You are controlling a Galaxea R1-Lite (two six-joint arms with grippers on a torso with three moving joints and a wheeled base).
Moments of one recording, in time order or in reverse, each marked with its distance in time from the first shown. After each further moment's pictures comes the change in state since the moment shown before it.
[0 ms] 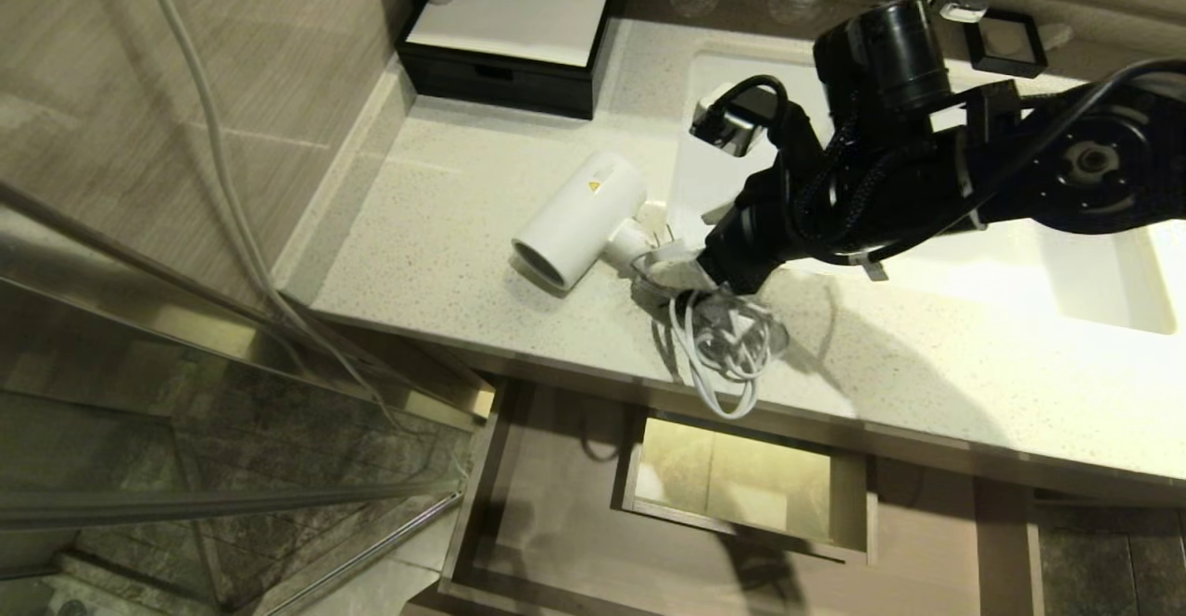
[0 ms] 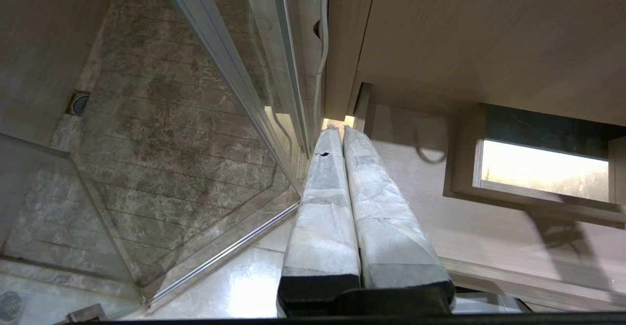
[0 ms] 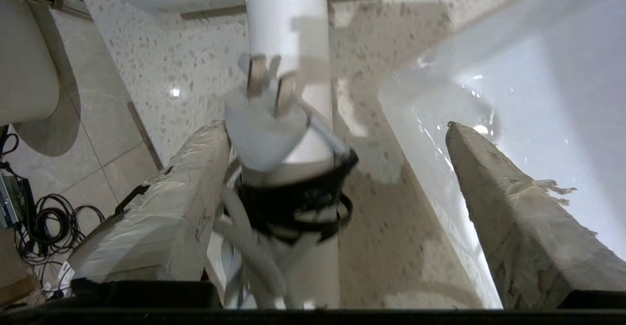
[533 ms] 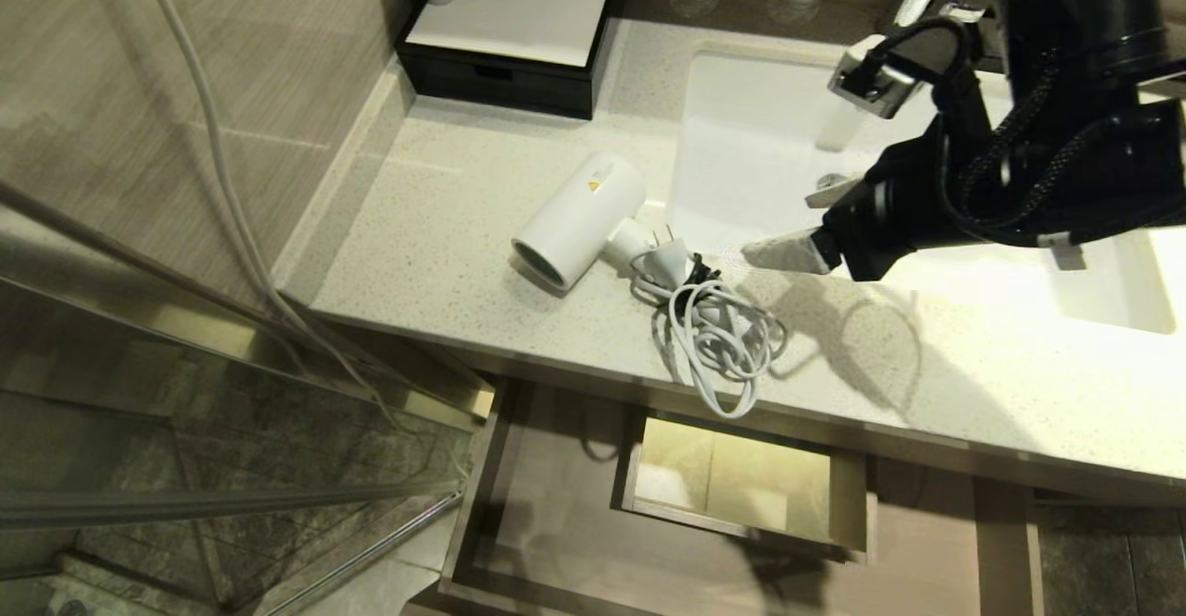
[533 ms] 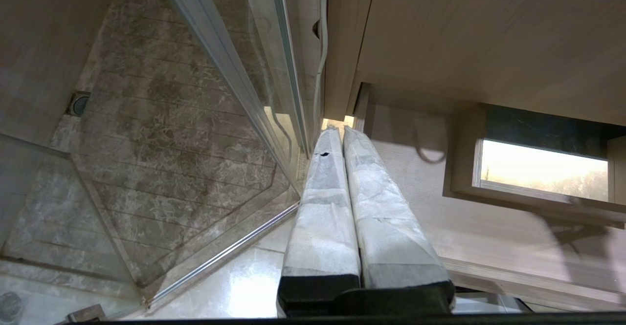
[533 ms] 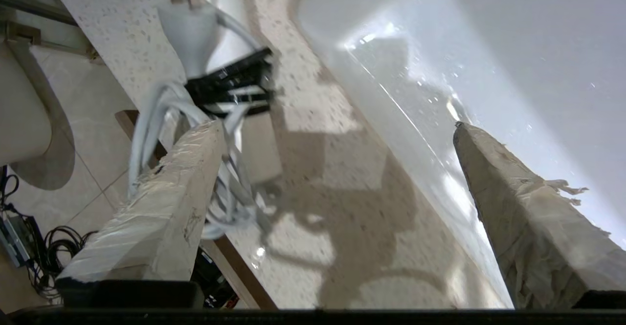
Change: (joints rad) left arm 0.000 0.000 0.000 0.000 0.000 0.000; right arm -0.107 -0.227 0.184 0.003 0.000 0.073
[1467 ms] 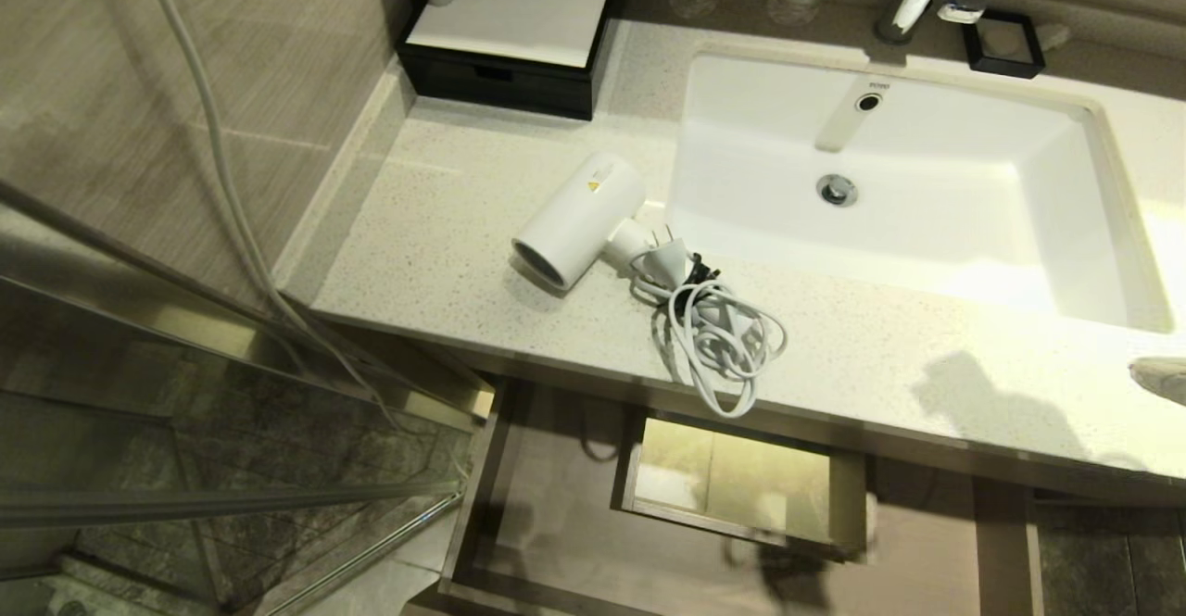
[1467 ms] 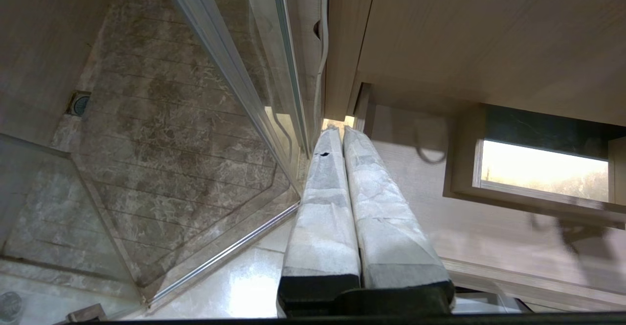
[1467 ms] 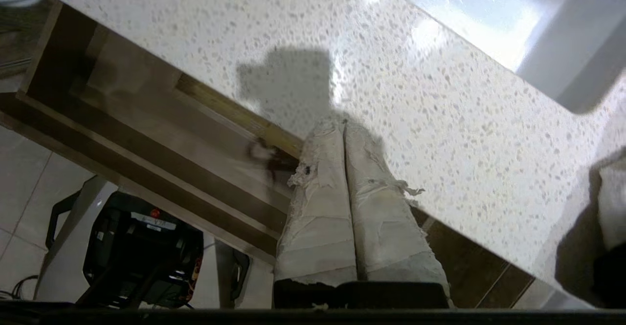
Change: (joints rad) left arm 0.000 0.000 0.000 0.000 0.000 0.000; right arm -0.347 -0.680 0.647 0.001 -0.129 0.023
